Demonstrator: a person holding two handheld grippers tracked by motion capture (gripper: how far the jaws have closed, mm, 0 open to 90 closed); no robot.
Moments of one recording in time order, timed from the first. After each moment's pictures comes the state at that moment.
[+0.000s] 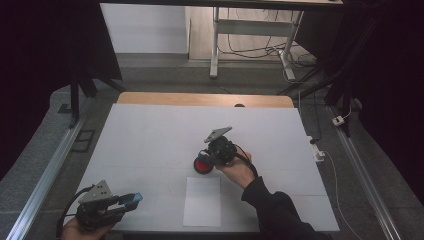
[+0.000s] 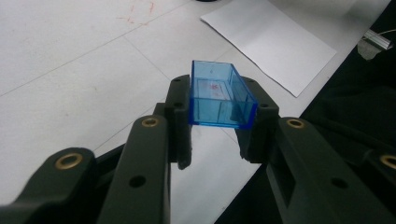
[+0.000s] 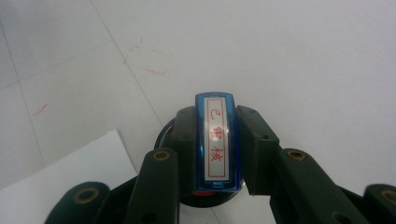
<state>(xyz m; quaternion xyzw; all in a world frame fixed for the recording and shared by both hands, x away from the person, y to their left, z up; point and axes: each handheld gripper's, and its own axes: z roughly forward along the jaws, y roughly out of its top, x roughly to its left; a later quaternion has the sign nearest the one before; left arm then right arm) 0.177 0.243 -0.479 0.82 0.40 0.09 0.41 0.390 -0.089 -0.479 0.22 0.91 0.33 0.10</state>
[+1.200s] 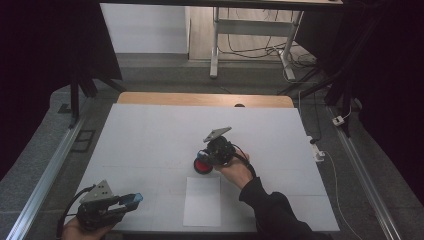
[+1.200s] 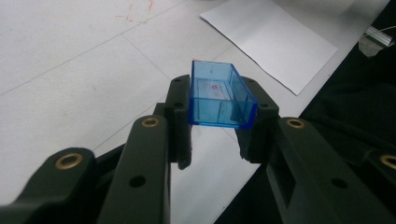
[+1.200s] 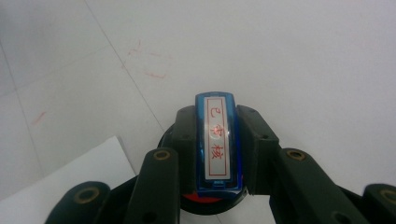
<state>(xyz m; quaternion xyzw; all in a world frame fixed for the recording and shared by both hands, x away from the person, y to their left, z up) 0.178 0.242 -0.479 0.82 0.39 0.09 0.40 0.389 -0.085 -0.482 0.24 0.91 0.34 0.10</state>
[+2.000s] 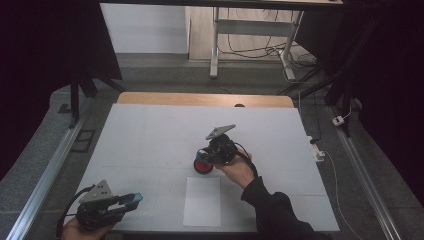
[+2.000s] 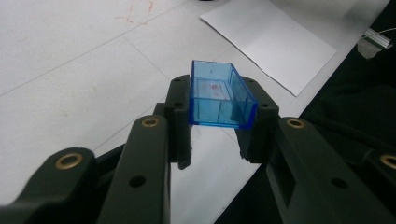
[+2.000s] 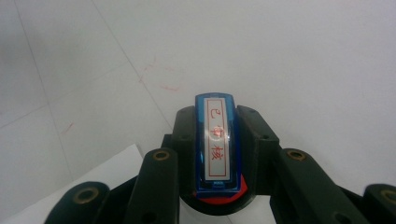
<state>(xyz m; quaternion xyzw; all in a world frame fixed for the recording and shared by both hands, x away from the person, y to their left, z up) 0.177 0.243 -0.479 0.82 0.40 0.09 0.40 0.389 -0.090 -0.472 0.24 0.90 0.37 0.07</state>
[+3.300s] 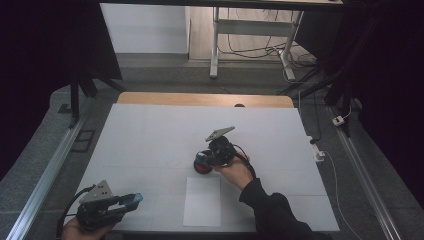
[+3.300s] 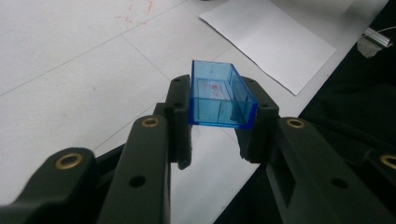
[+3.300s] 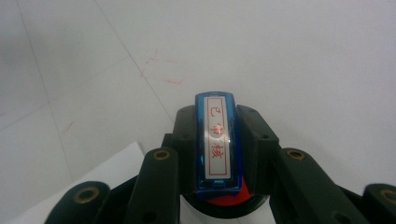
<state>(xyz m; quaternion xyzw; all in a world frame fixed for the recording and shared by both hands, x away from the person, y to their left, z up) 0.177 0.242 -0.479 0.82 0.39 0.09 0.40 0.393 -0.091 -0.487 0.26 0.89 0.37 0.04</state>
